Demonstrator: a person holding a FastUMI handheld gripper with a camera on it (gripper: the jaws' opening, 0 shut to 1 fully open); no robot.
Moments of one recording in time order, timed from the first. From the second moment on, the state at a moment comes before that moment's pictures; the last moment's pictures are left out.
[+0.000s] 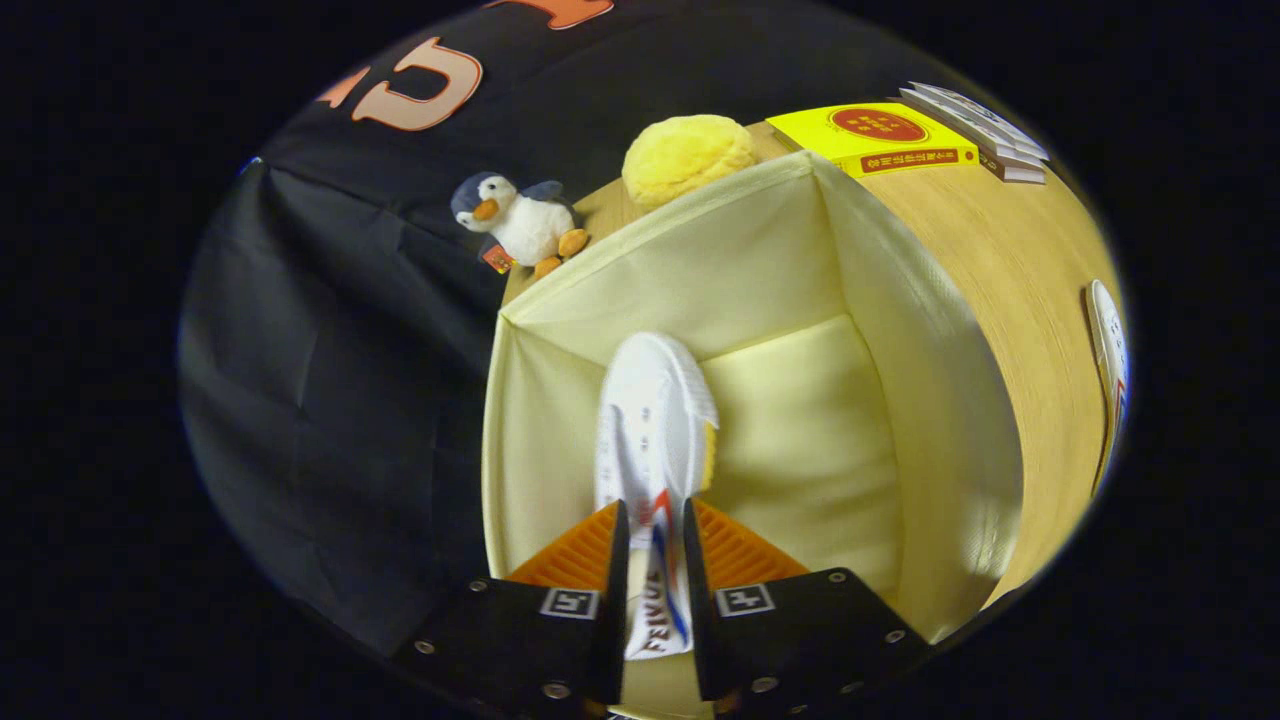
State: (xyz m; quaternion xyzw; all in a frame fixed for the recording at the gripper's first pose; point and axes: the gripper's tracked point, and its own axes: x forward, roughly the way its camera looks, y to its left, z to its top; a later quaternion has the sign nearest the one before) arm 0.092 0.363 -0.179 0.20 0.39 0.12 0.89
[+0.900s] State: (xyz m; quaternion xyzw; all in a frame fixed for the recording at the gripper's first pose) arm 0.060 0.137 -0.084 0.19 0.30 0.07 0.93
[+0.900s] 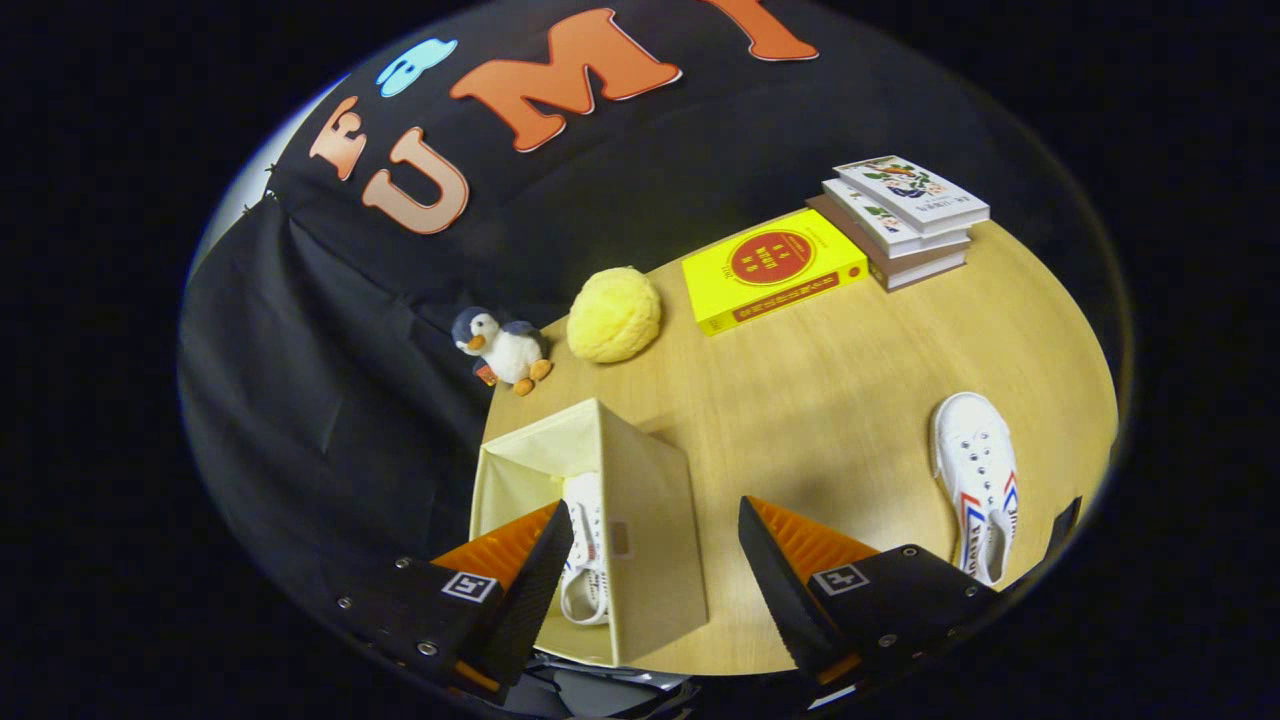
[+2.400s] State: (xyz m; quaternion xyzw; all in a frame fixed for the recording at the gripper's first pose) arm 0.031 -0.104 -0.263 0.07 0.47 -0.02 0.88
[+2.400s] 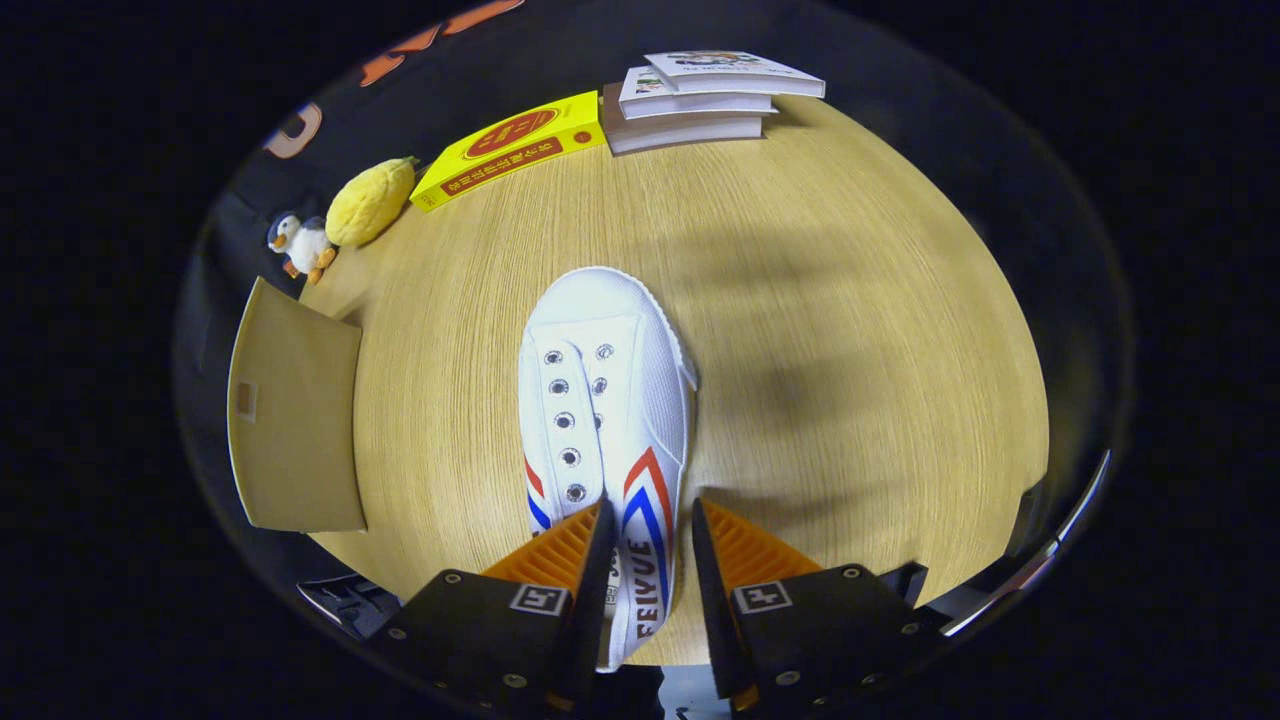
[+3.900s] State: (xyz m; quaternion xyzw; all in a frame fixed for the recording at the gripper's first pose) arm 0.027 0.103 -0.087 0.18 0.31 0.10 0.93
